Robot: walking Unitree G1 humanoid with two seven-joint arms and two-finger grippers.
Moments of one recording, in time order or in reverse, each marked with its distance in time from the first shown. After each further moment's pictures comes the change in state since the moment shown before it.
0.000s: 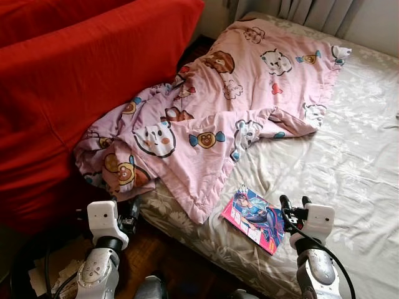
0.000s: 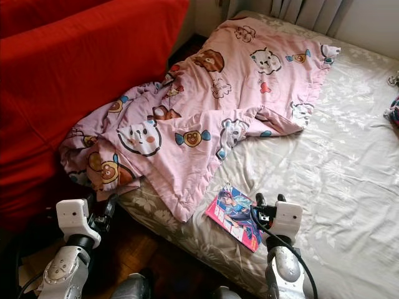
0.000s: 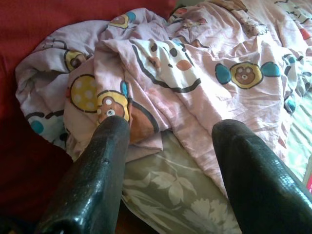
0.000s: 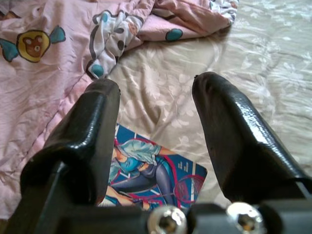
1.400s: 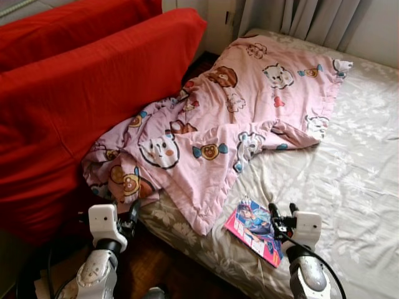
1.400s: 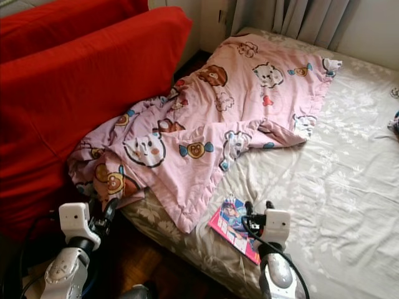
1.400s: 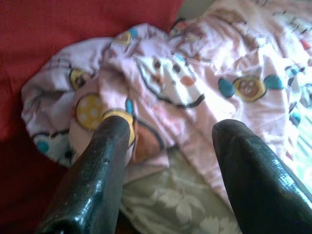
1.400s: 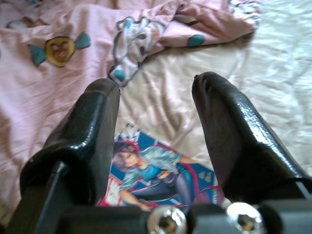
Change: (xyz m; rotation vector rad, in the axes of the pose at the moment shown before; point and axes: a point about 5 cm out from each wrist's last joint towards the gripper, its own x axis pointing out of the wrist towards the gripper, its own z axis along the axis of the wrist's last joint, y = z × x) left arm 0.007 0.005 -0.018 0.010 0.001 -0.028; right arm -0.004 0.003 -0.020 -0.001 0.032 0.042
